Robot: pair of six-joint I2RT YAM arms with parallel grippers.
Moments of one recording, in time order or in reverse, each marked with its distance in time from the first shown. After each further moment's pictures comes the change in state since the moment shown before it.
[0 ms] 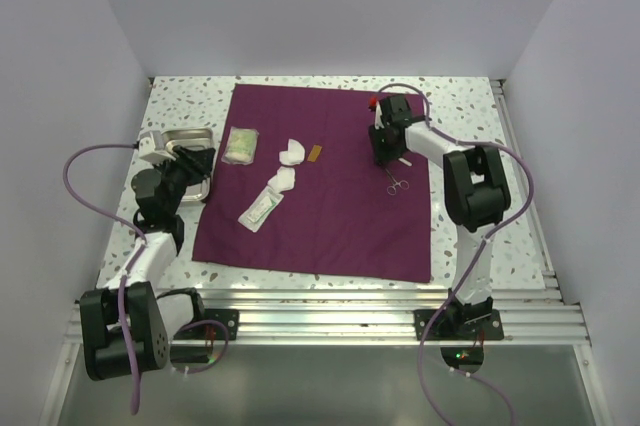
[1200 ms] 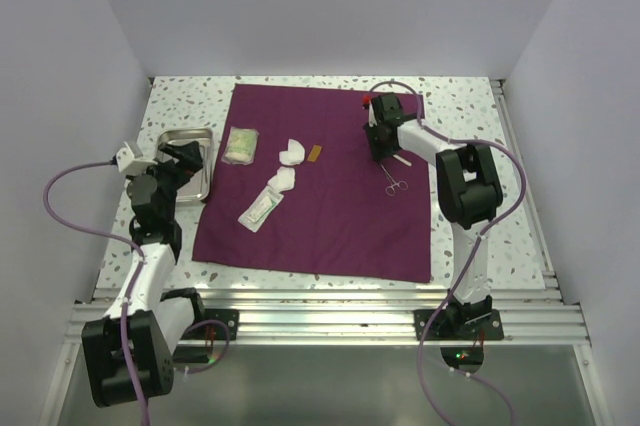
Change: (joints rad) left arm 0.012 -0.143 -0.011 -0.118 -0.288 -0.092; right arm 0.034 0.055 0.065 0.002 0.080 -0.002
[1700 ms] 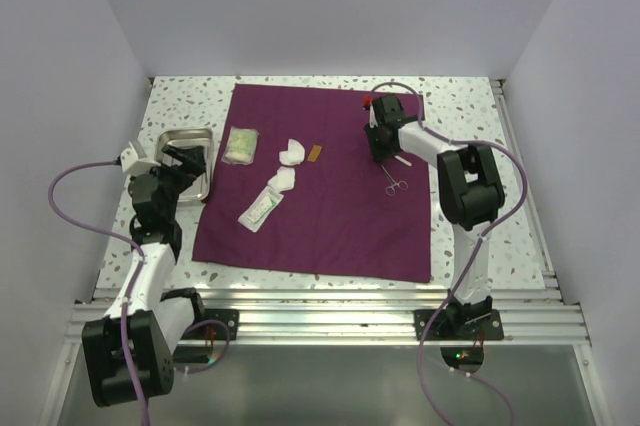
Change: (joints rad) left arm 0.002 -0.002 -0.001 -0.072 0.024 -0.016; right arm -0.001 -0.013 -0.026 0.019 0.005 -0.001
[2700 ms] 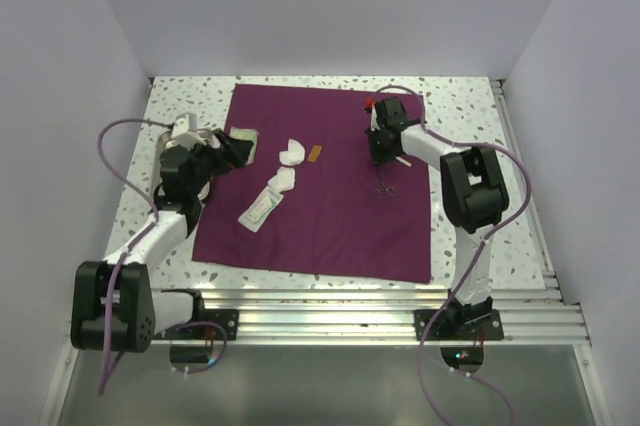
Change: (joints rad) left arm -0.196 0.253 0.153 0.035 0.183 0.083; right arm -0.002 -0.039 -0.055 0.008 -0.063 0.027
